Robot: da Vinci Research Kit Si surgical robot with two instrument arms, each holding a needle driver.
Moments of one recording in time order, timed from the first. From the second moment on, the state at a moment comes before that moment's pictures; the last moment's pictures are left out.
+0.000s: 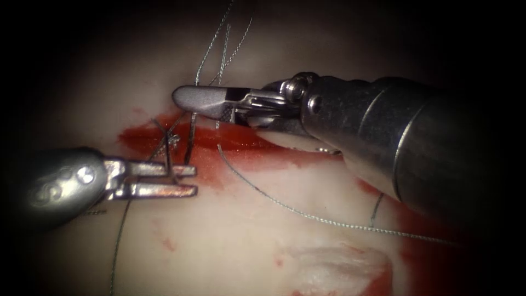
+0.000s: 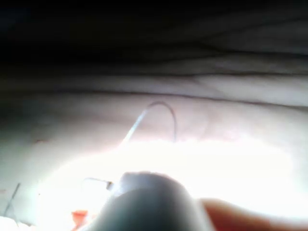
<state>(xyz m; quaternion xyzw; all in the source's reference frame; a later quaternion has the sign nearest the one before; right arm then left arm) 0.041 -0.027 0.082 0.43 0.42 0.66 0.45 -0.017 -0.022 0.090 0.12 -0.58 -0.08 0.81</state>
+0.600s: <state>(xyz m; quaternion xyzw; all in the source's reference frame) 0.042 -0.028 0.082 0.44 0.41 0.65 0.46 -0.017 -0.021 0.090 0.11 -0.58 -0.08 0.81</state>
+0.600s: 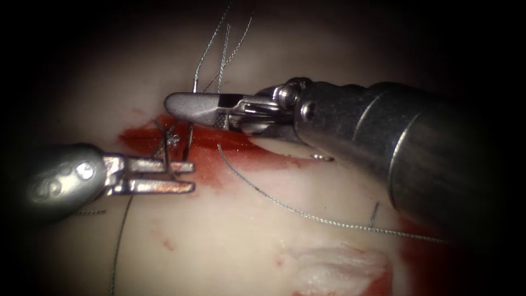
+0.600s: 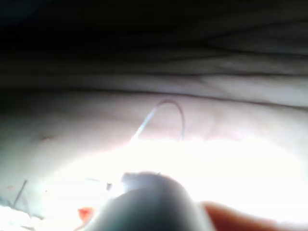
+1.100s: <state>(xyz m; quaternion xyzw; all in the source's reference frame) 0.040 -0.026 0.082 0.44 0.46 0.62 0.45 -0.016 -0.020 0.091 0.13 -0.57 -0.12 0.80</state>
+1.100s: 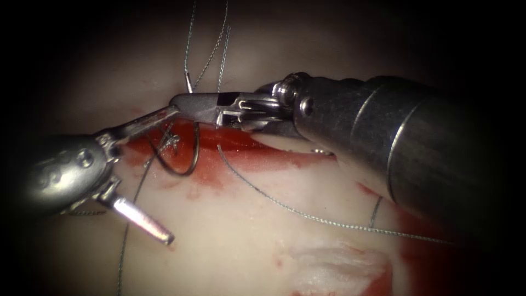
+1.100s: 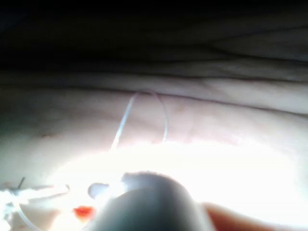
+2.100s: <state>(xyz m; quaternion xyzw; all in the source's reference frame) 0.040 -0.023 0.082 0.23 0.80 0.30 0.47 -0.014 -0.020 0.094 0.49 -0.43 -0.56 0.51</state>
